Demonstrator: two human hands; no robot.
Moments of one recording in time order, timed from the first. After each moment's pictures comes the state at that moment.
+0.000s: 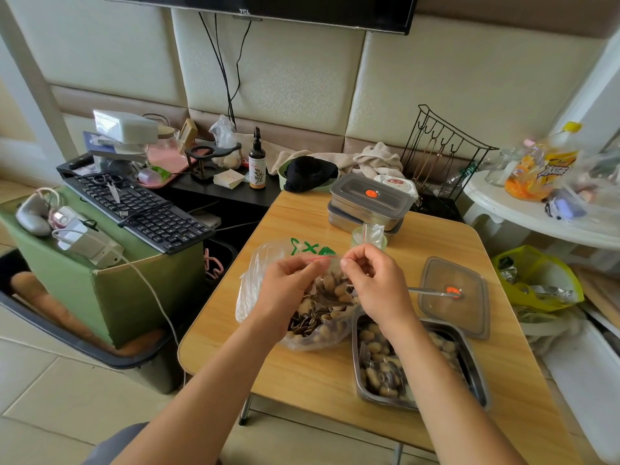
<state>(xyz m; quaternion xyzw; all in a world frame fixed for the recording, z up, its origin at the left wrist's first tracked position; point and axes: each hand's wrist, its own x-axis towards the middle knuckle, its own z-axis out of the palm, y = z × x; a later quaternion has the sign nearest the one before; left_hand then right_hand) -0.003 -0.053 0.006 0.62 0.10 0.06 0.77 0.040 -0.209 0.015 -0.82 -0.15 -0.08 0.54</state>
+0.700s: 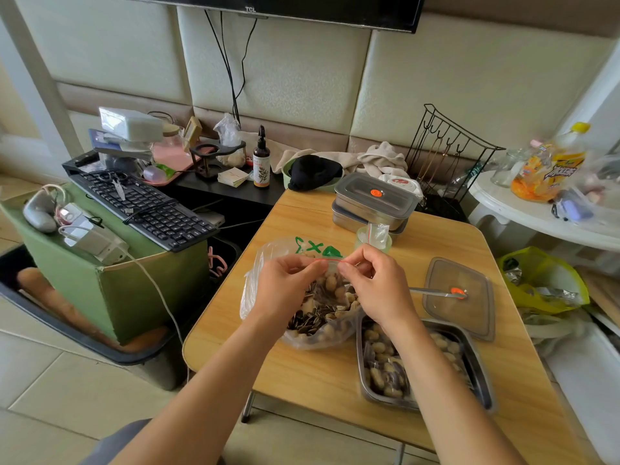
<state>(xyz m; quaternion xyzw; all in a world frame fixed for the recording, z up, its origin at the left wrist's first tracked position) -0.004 -0.046 0.005 0.69 0.14 0.11 0.71 0.042 -0.205 0.017 -0.85 -0.16 -0.07 0.49</state>
